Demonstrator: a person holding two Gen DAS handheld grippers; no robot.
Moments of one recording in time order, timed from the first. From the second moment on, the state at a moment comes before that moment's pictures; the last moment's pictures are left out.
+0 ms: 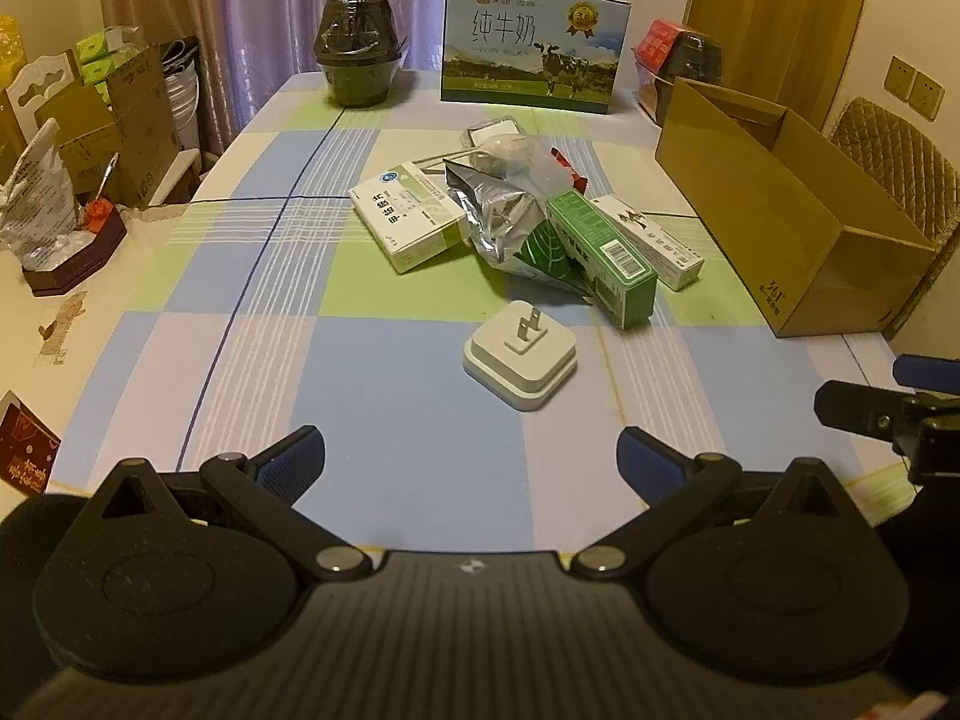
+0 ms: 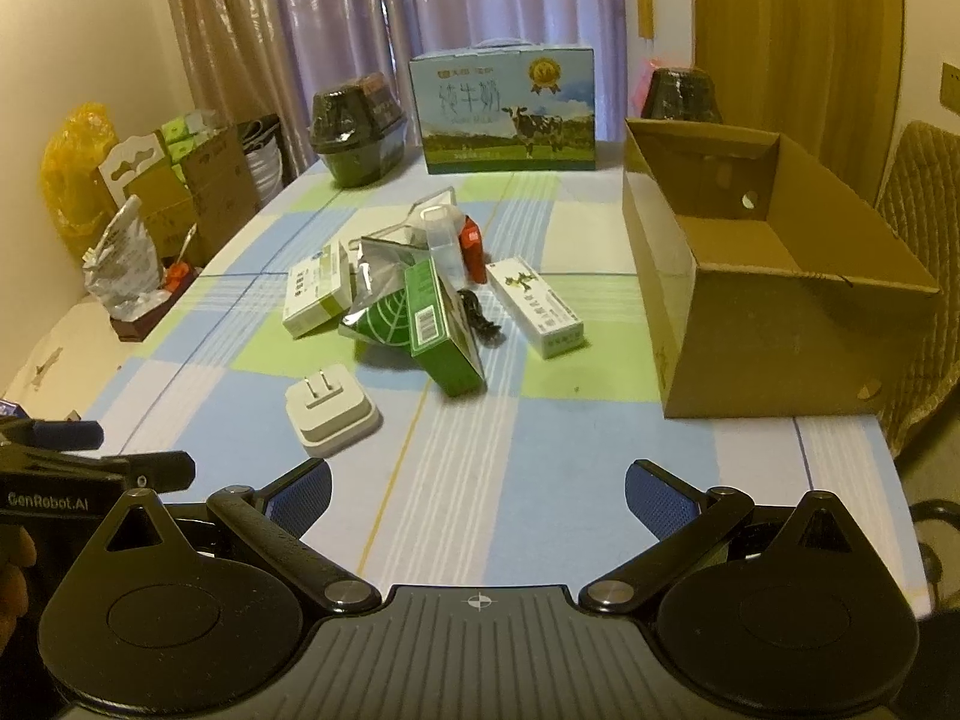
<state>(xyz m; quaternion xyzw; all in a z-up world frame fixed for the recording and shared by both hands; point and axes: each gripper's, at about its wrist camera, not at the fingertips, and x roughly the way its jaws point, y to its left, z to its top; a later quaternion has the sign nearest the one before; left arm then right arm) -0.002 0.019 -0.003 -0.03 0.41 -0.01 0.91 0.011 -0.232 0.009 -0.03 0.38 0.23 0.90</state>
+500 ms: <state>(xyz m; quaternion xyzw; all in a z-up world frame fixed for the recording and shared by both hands) 0.054 0.015 -0.011 0.08 0.41 -0.12 0.90 0.037 -0.210 -0.005 -0.07 0.35 0.26 0.90</state>
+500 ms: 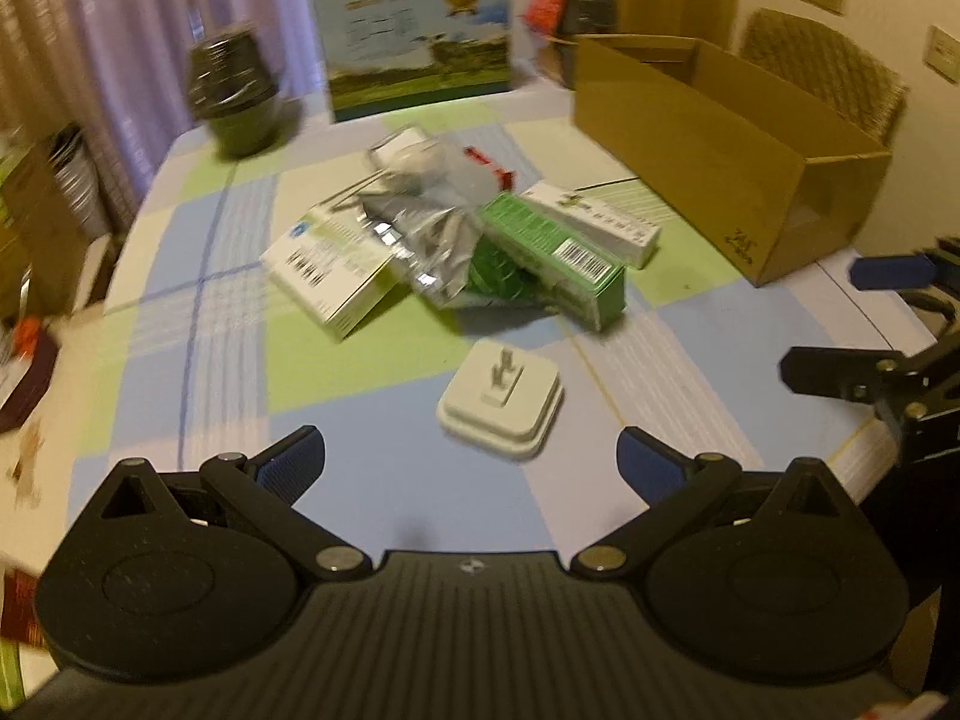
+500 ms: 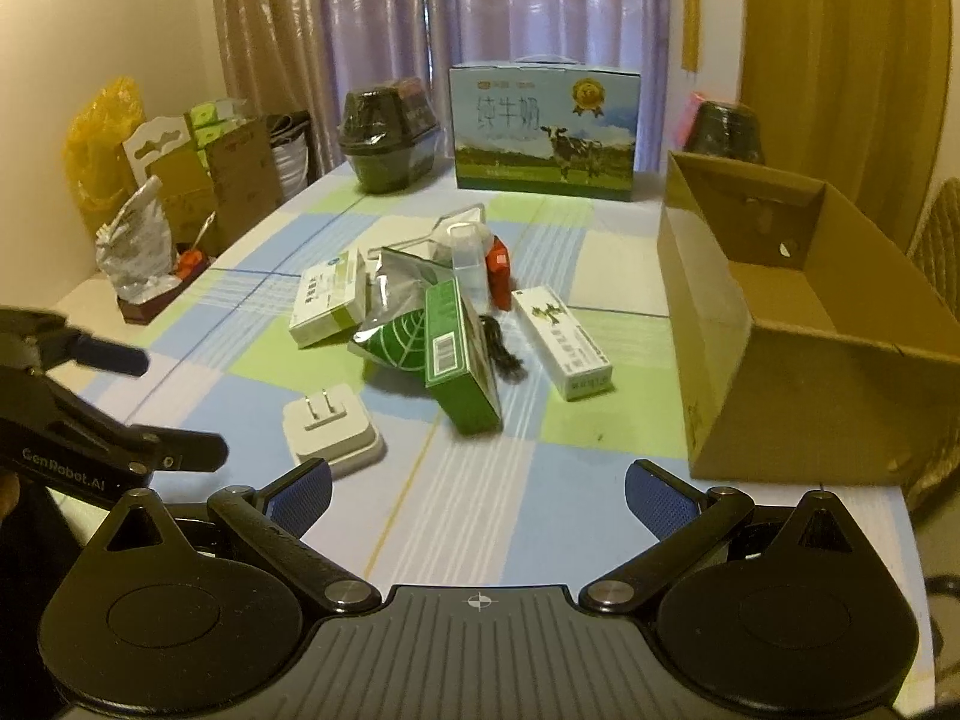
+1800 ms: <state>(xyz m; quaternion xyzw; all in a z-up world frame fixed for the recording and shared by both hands) 0.136 0.001 -0.088 0.11 0.47 -0.19 0.86 0.149 -0.150 -0.075 -0.13 0.35 0.31 0.87</state>
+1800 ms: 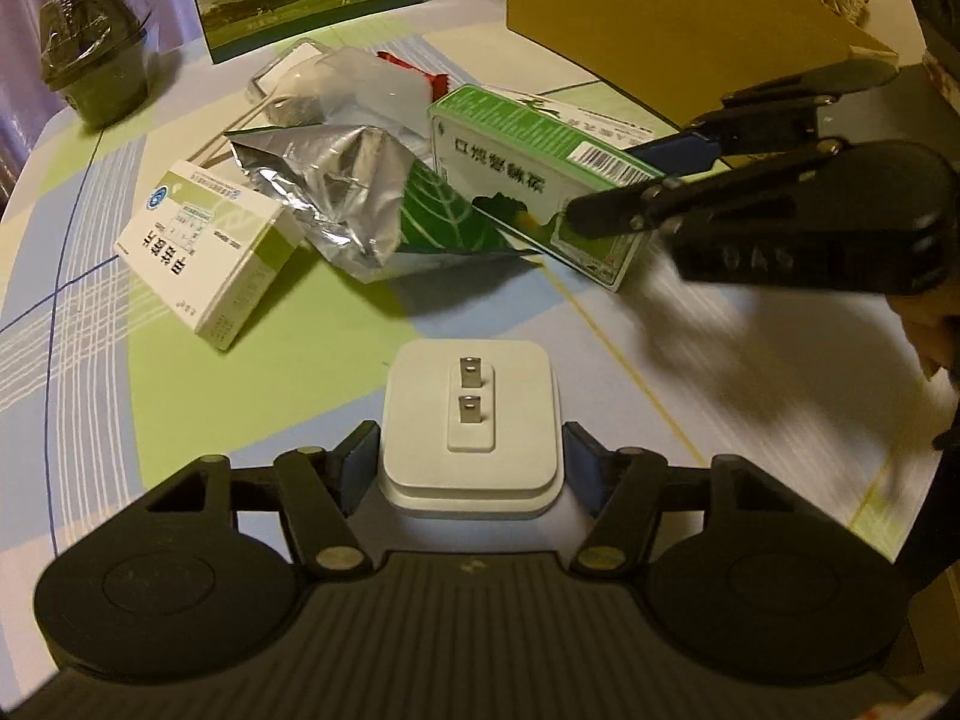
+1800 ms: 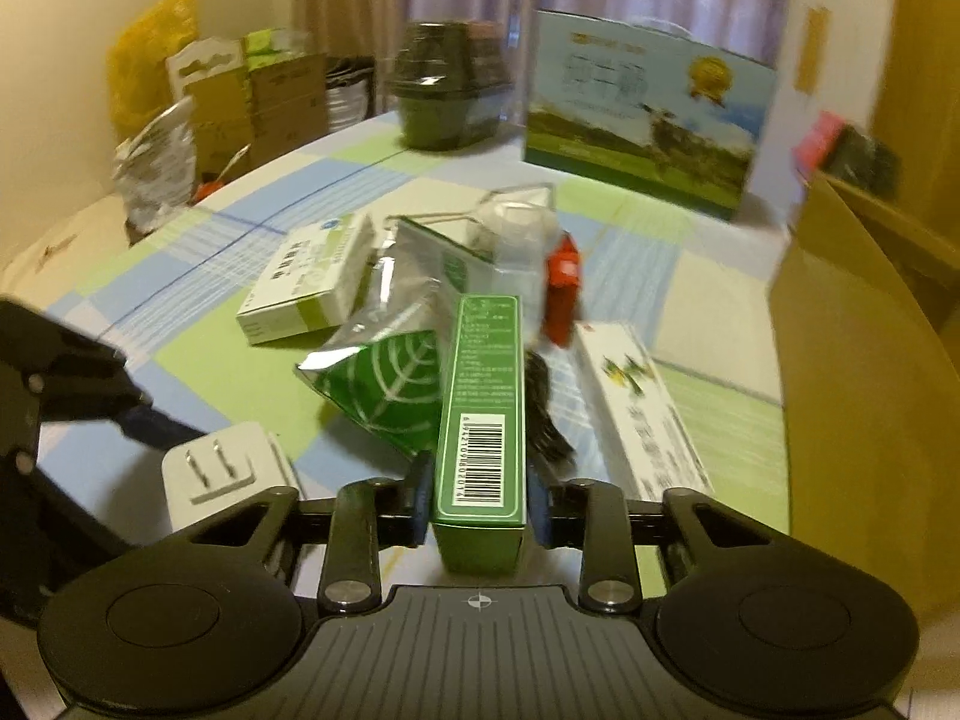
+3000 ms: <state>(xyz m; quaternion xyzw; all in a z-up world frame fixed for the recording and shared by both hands) 0.108 -0.022 -0.074 0.07 0.44 -0.15 0.88 0.129 -0.182 -0.065 -0.09 0.40 0.25 0.88</state>
